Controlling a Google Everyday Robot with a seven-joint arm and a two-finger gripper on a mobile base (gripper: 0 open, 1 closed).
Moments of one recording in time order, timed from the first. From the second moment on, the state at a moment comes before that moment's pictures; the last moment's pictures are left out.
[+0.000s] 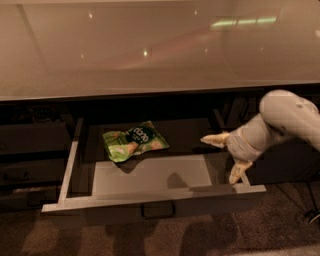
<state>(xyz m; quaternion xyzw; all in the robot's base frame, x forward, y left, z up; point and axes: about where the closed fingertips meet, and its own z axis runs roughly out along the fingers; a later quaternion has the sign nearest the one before) 0.526 -0.204 0.662 -0.86 0.46 0.06 0.22</state>
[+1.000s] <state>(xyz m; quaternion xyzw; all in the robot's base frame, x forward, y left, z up) 0.469 -0.179 0.659 -0.90 0.37 0.04 0.23</state>
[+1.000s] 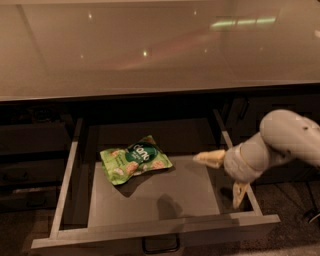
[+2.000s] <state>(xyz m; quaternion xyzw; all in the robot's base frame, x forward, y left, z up) 0.350 -0.189 0.620 -0.91 0.33 0.07 0.25</state>
